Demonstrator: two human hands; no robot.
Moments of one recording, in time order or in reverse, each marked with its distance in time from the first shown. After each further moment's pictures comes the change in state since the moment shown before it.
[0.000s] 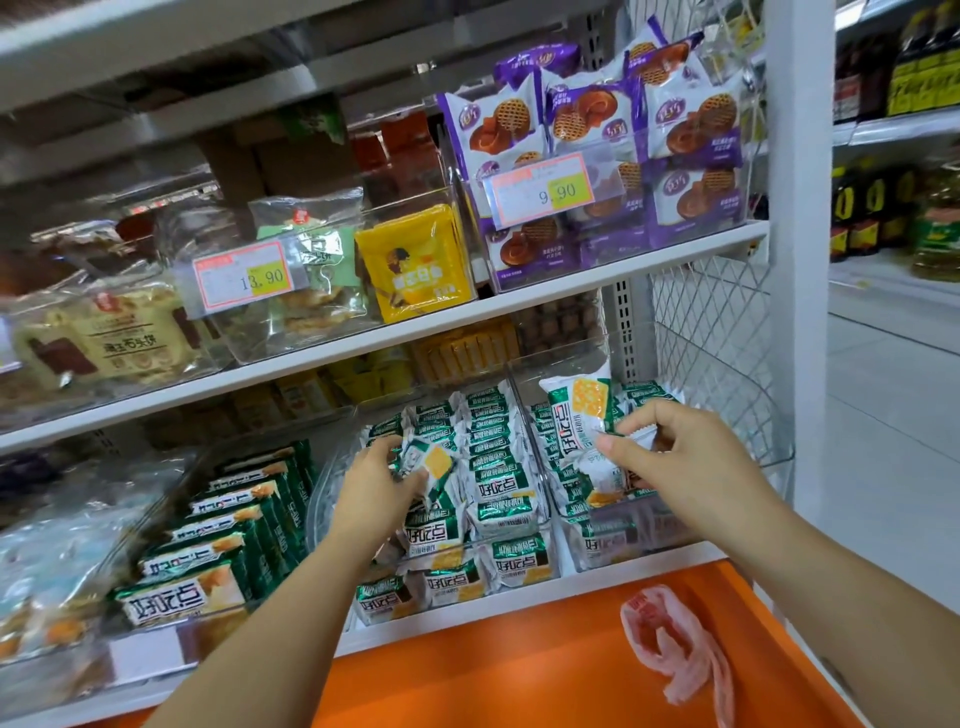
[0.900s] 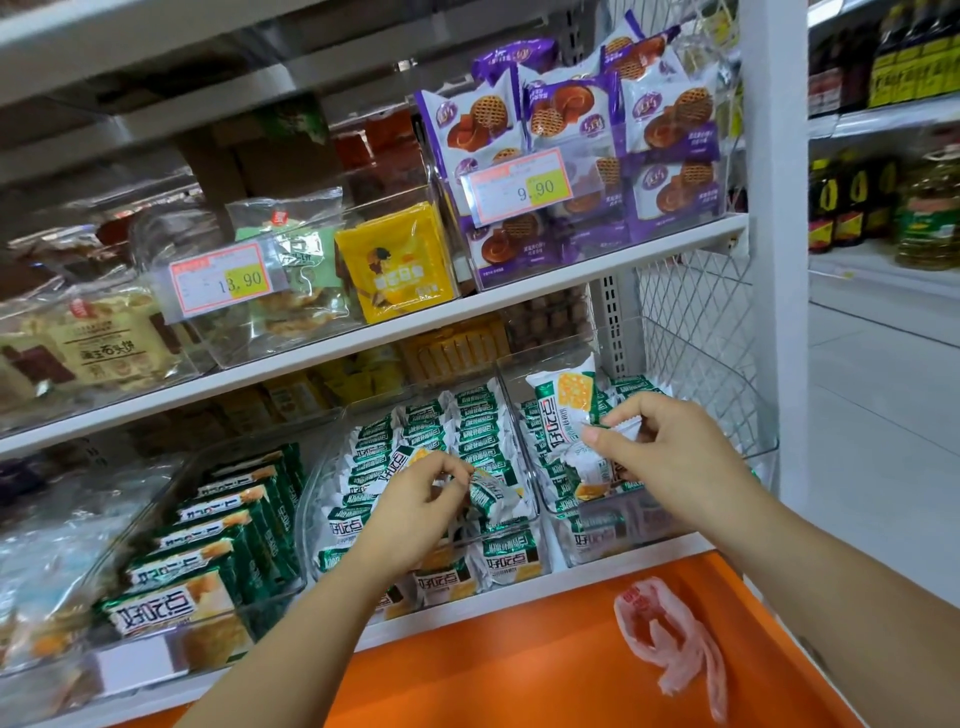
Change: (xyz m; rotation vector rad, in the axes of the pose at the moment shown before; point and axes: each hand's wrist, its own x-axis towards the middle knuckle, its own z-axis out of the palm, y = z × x) left_hand -0.032 0.024 0.017 -0.216 -0.208 0.334; right_hand 0.002 -0.001 -0.002 0.010 0.000 0.022
